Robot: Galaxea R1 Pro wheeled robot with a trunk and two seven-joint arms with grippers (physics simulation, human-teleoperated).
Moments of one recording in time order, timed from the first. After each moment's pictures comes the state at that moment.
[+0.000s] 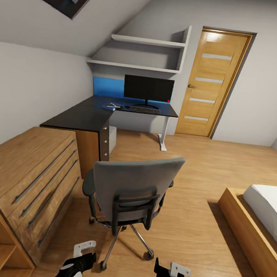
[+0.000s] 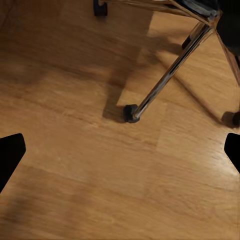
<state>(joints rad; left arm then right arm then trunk) -0.34 -0.04 -0.40 -0.66 0.66 0.10 0.41 -0.46 0.06 0.88 -0.15 -0.97 -0.58 -0.21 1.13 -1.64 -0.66</state>
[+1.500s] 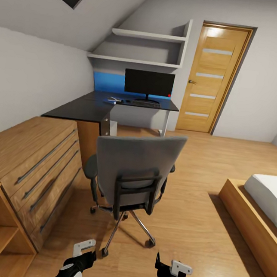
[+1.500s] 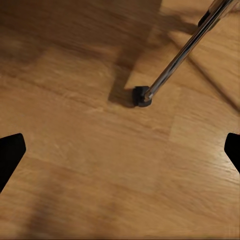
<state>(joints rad) -0.34 -0.04 -0.40 -0.66 0.67 0.07 0.41 -0.46 0.06 0.89 -0.14 -0.96 -0.69 -0.22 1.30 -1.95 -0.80</state>
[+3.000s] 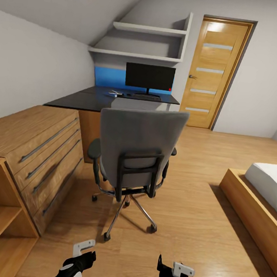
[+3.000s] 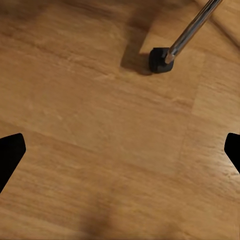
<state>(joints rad) -0.34 -0.04 -0.40 -0.65 0.67 0.07 0.41 -0.46 0.06 0.89 -0.12 -0.96 -0.69 -0.22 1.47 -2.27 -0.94</state>
